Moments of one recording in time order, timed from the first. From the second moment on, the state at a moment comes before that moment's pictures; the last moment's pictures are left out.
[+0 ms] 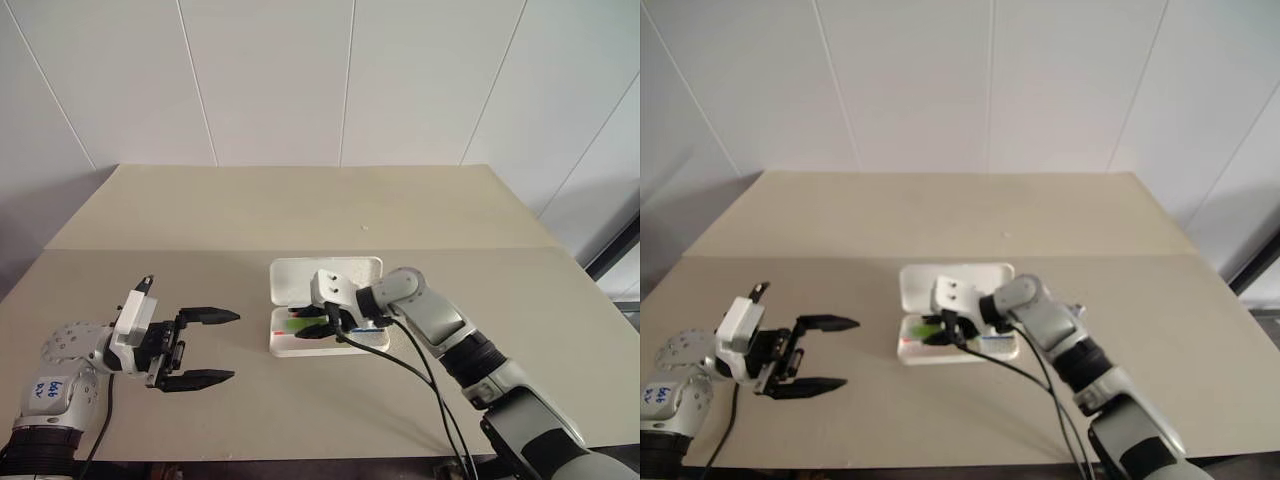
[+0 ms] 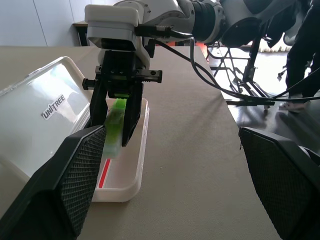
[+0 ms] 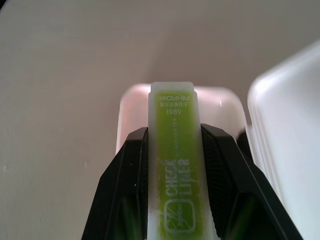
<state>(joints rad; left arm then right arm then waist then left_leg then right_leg) -0.31 0.76 0.20 0.12 -0.67 0.05 -1.50 -0.93 -0.34 0.47 0.29 0.10 0.29 1.16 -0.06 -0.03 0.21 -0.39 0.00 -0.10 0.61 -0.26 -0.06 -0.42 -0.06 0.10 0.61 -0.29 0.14</state>
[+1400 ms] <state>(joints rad) -0.33 0.76 0.20 0.12 -0.66 0.05 -1.50 -0.83 -0.39 0.38 0.02 0.10 0.53 1.16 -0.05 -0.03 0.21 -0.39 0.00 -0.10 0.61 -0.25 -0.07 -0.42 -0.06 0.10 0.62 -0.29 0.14</state>
